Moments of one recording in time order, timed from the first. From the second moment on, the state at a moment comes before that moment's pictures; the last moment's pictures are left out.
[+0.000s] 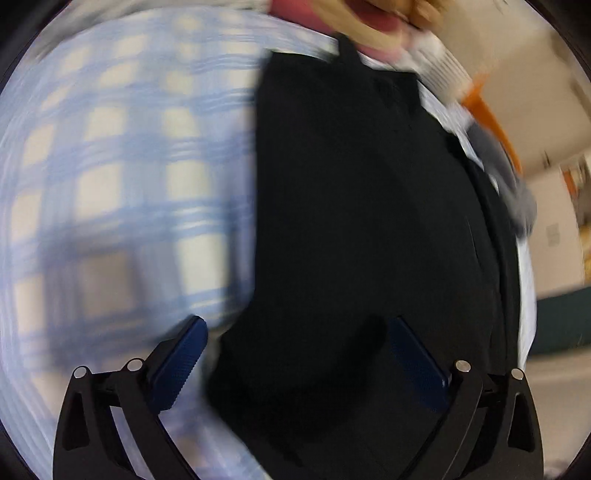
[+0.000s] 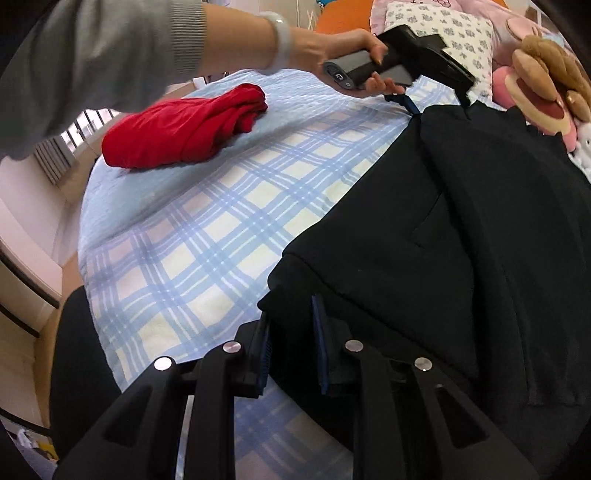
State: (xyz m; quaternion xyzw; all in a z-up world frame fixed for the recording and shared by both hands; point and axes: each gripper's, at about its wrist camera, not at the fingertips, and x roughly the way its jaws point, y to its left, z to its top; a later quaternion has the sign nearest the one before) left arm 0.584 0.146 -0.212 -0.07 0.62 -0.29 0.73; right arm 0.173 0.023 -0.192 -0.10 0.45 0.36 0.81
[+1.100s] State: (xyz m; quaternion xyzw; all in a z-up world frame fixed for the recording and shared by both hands) left arm 0.568 -0.003 -0.022 -0.04 0.62 -0.01 0.78; right arm 0.166 -0.176 -0.127 0.17 0.37 0.34 0.85
